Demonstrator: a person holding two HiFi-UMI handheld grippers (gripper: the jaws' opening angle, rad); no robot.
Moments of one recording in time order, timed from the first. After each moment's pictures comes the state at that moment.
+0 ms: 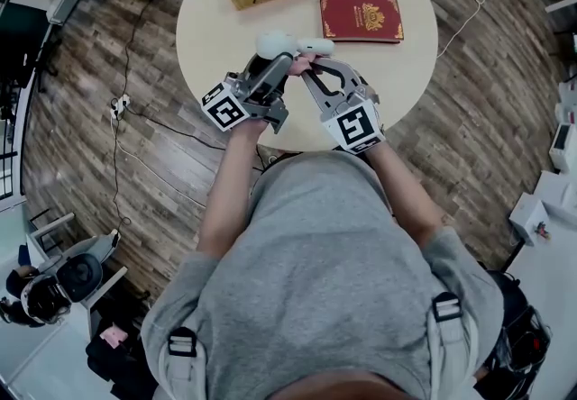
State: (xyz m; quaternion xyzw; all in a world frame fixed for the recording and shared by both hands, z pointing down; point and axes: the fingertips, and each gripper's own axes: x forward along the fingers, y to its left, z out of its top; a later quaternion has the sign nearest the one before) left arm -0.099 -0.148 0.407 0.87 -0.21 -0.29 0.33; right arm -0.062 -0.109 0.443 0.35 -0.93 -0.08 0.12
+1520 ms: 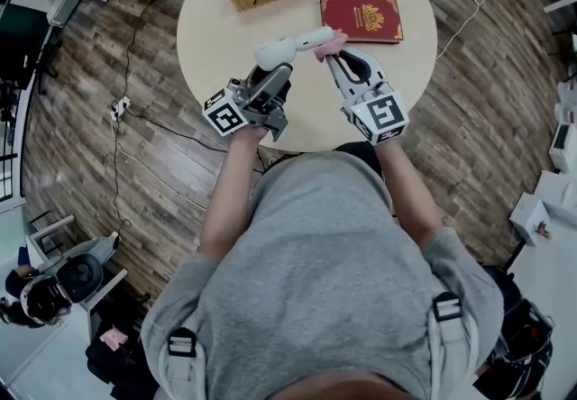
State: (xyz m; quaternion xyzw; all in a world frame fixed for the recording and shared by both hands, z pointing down) left arm -0.095 -0.130 0.415 0.87 -0.17 -0.30 0.35; right arm -0.001 -0.135 0.437 0.41 -0.91 0.01 0.03
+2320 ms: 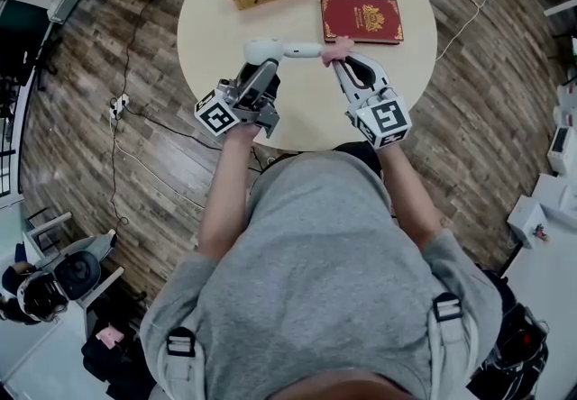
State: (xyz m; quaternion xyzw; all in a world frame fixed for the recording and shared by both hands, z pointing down) left arm -0.127 -0.135 0.416 0.86 -0.21 -0.32 0.34; right arm 0.010 -0.124 0.452 0.42 -0.91 0.03 0.04
